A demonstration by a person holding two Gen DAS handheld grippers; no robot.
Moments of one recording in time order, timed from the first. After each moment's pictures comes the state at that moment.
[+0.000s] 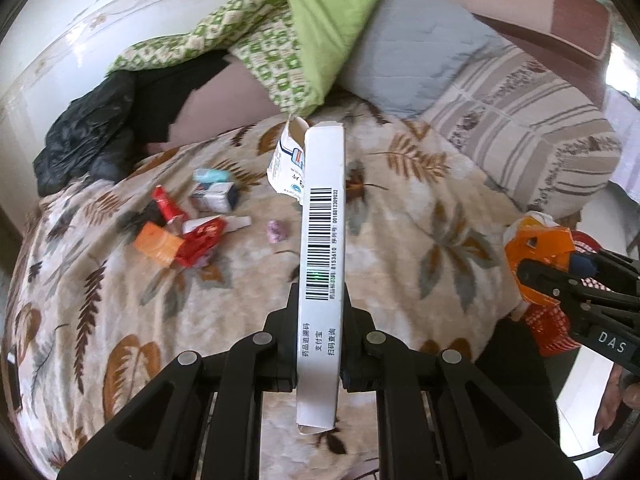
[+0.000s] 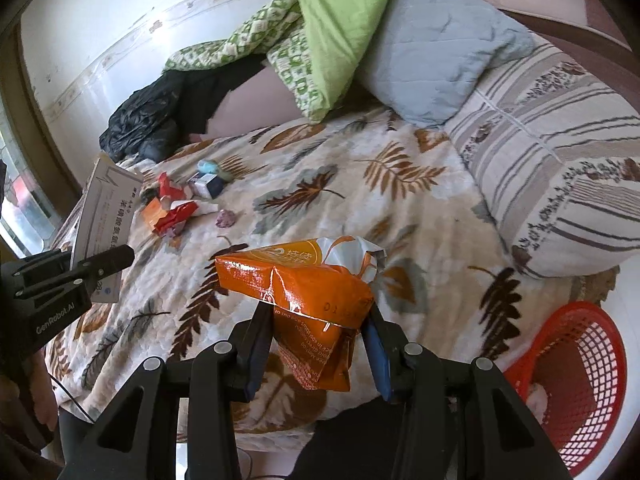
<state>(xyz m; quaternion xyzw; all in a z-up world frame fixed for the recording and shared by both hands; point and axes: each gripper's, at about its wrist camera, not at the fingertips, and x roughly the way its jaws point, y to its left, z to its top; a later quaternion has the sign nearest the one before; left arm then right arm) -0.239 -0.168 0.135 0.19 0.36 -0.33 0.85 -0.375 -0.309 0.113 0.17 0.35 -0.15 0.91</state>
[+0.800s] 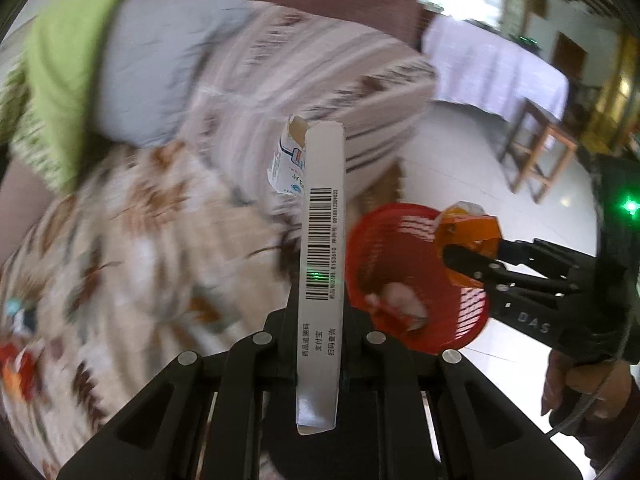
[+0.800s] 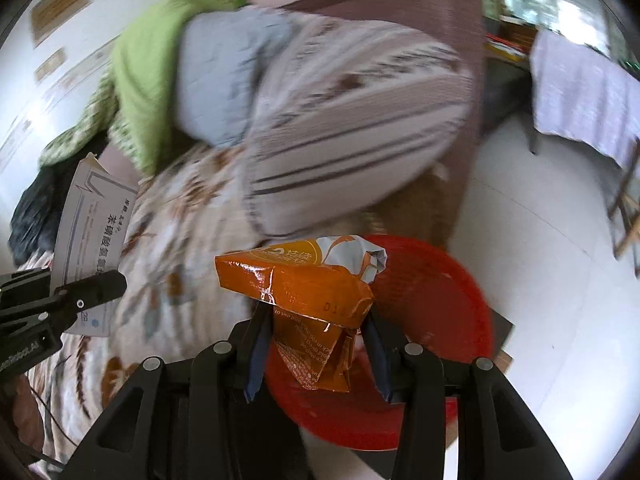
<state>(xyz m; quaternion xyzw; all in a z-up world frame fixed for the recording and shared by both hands) -0.388 -0.374 0.129 0.27 0.34 -0.59 0.67 -0.561 -0.439 0.101 0.27 0.31 -0.37 0.83</state>
